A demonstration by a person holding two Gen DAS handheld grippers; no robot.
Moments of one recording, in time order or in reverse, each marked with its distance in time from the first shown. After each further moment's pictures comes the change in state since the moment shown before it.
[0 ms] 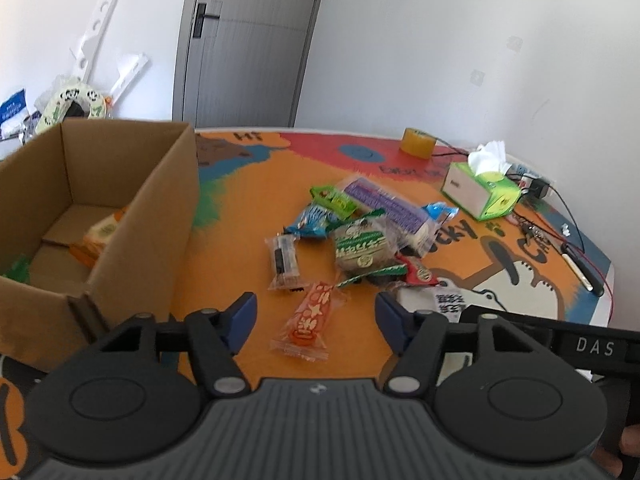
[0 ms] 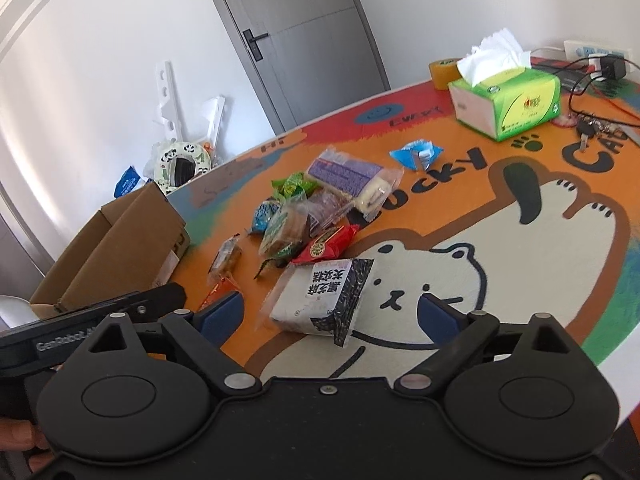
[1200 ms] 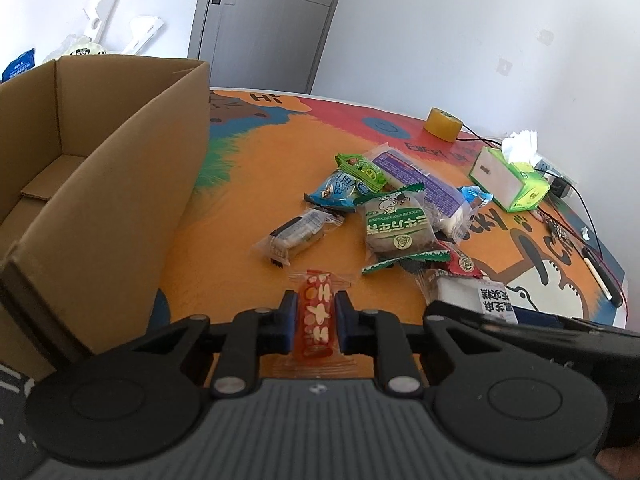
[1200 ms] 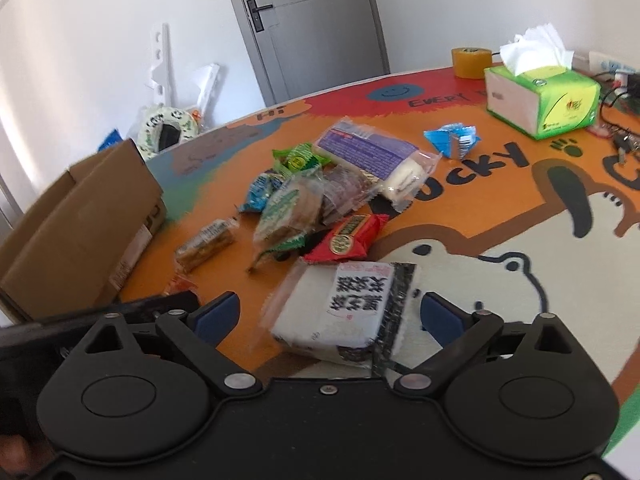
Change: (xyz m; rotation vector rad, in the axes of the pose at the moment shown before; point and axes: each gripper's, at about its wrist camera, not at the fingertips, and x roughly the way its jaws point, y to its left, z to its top) left arm 0.037 0.019 -0.005 -0.085 0.067 0.006; right arm 0.050 0.030 -0.002 -0.128 0.045 -0.106
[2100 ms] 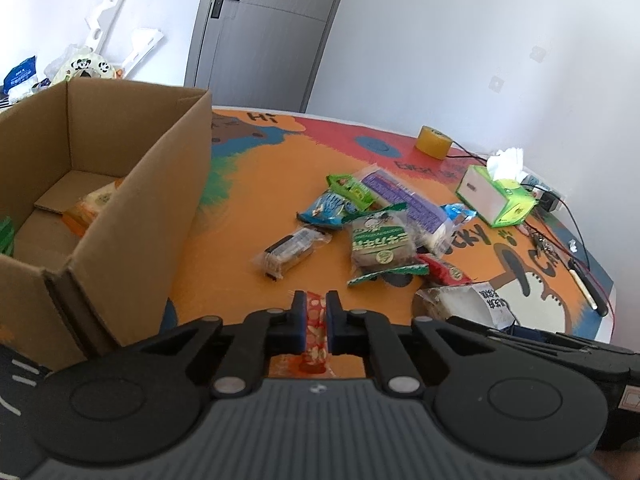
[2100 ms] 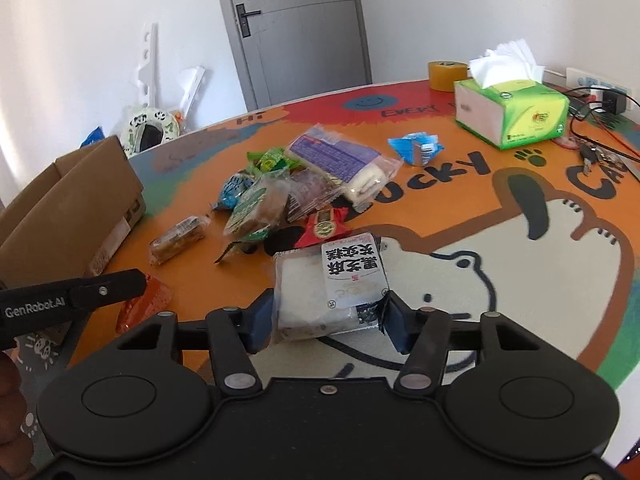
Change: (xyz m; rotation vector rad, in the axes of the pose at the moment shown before) left arm -0.025 -0.003 0.002 -0.004 -0.049 -0.020; right arm -0.021 -0.013 -0.007 0.013 -0.038 -0.044
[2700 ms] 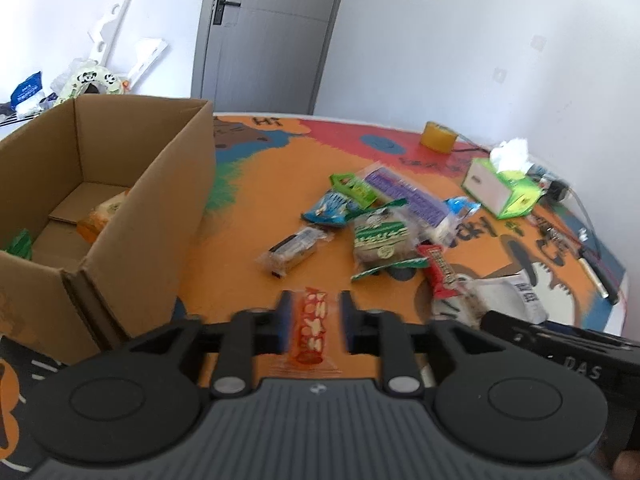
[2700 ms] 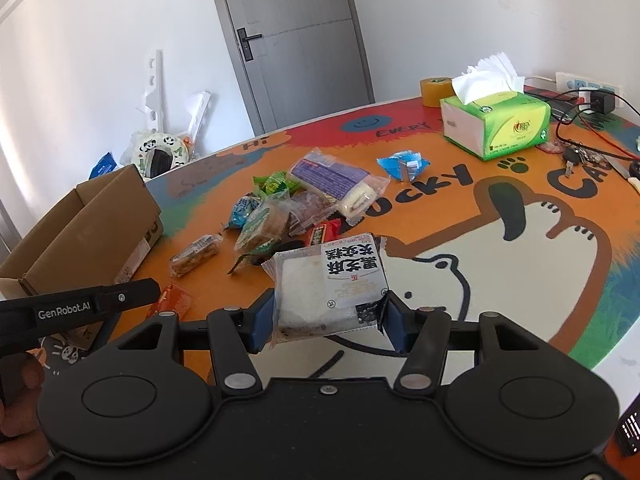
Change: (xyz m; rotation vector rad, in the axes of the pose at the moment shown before) left arm -0.004 -0.010 -0.001 0.043 0.007 0.062; right arm -0.025 -0.012 -0.004 0.036 -0.042 0.034
